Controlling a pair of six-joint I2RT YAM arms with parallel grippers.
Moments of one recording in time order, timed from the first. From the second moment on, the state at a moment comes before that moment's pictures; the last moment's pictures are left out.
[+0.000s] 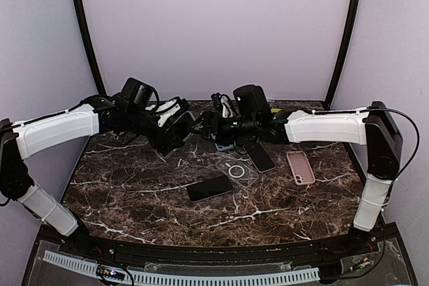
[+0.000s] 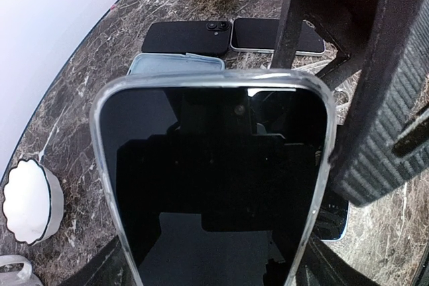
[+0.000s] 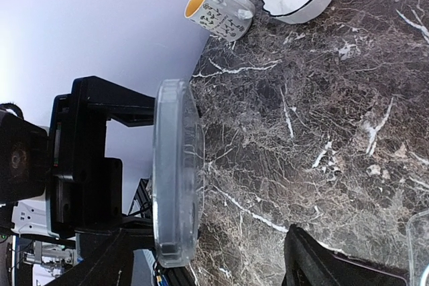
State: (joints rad) left arm -0.63 1.47 1.19 -0.49 0.19 0.40; right arm 0.87 1.83 1.35 0.06 -0.40 0.83
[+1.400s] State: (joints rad) left arm -0.63 1.28 0.97 -0.31 0.14 0.45; right arm 0.88 1.78 1.36 -0.03 -0.37 0.50
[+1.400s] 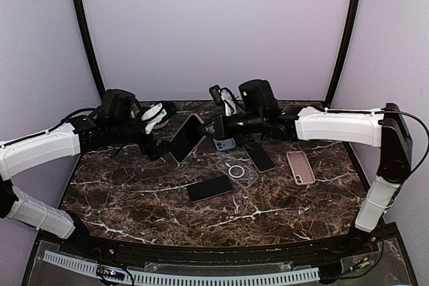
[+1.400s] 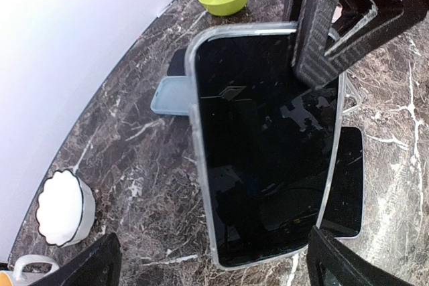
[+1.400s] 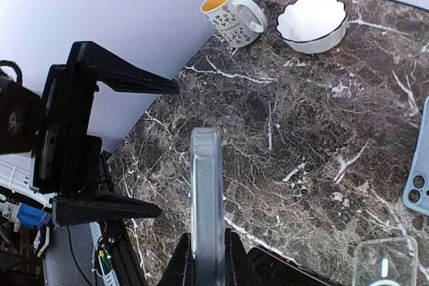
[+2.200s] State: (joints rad) left arm -0.63 1.04 0.75 -0.21 0.68 0.73; right arm 0.89 1.12 0.78 0.18 -0.46 -0.13
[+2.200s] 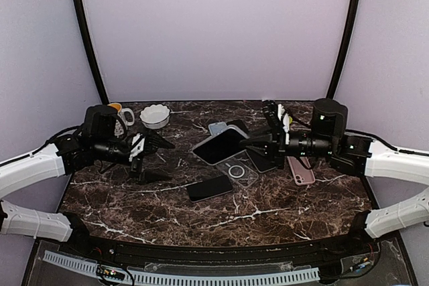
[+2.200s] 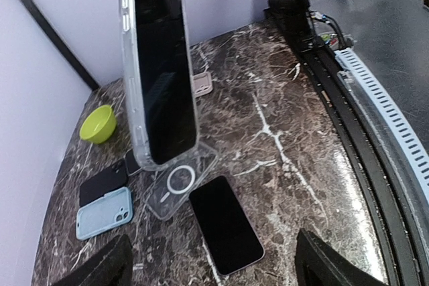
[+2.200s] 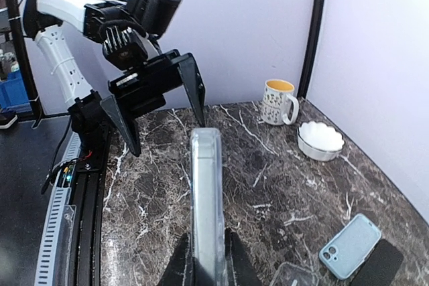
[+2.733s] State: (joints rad) left arm -0.77 1.17 0.74 -0.17 0.90 0.89; right arm 0.90 1.09 0.78 -0.04 -0.78 -0.53
